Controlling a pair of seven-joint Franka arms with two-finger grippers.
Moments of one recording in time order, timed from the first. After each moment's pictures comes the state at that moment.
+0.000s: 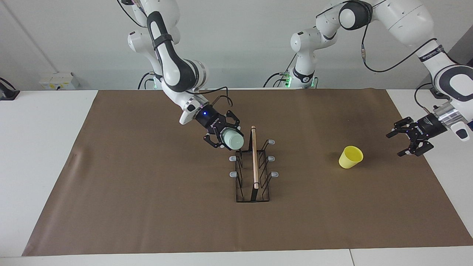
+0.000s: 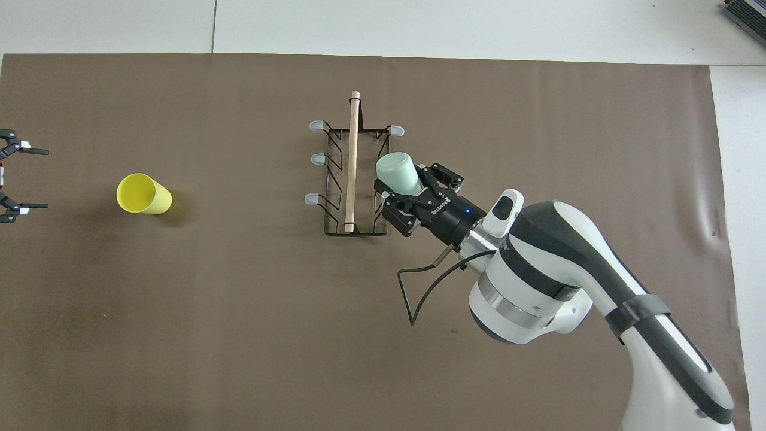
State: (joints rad) left arm 0.25 0.40 0.25 -1.65 -0.78 1.74 -0.79; right arm 0.36 0.17 0.16 -2.05 2.38 2.70 -2.15
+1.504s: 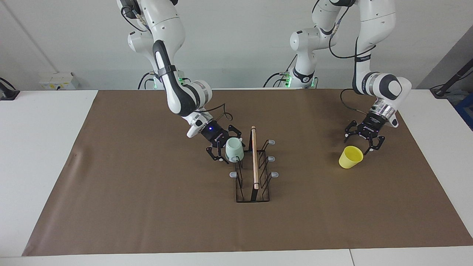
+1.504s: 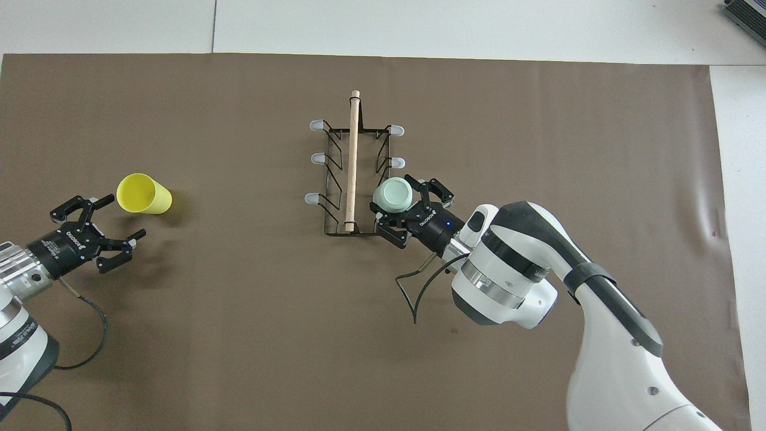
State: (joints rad) left arm 0.12 0.15 0.23 -2.35 -1.54 2.21 -0.67; right arm 0.36 0.34 0.16 -2.04 2.53 2.67 -2.45
